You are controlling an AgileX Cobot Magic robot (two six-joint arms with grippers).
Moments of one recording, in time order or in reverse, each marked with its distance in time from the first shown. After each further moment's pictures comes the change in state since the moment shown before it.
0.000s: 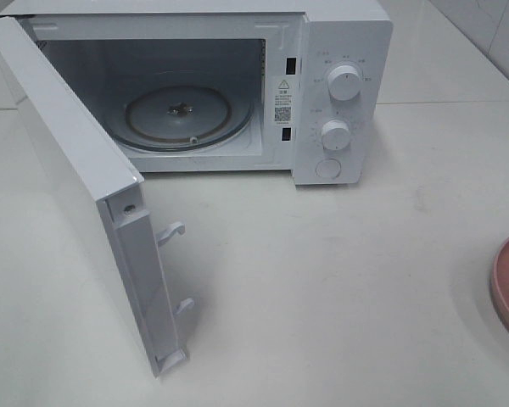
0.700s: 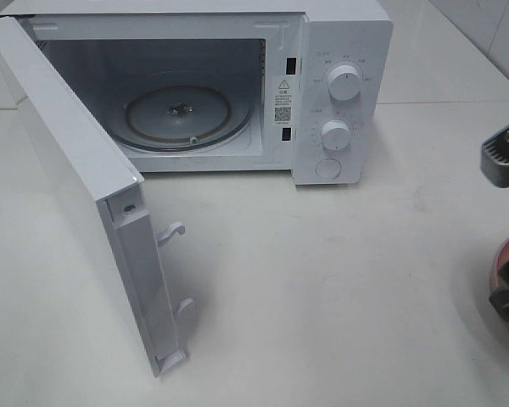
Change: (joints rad) left arm 0.000 0.000 0.000 0.000 0.000 0.000; right arm 0.000 0.490 -0.001 -0.188 -0.178 0.119
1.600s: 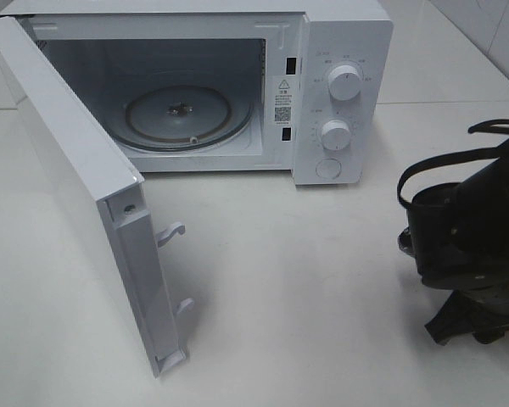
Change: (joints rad) left arm 0.000 0.000 0.000 0.000 0.000 0.000; right arm 0.000 0.879 -0.002 -0.578 -0.045 0.833
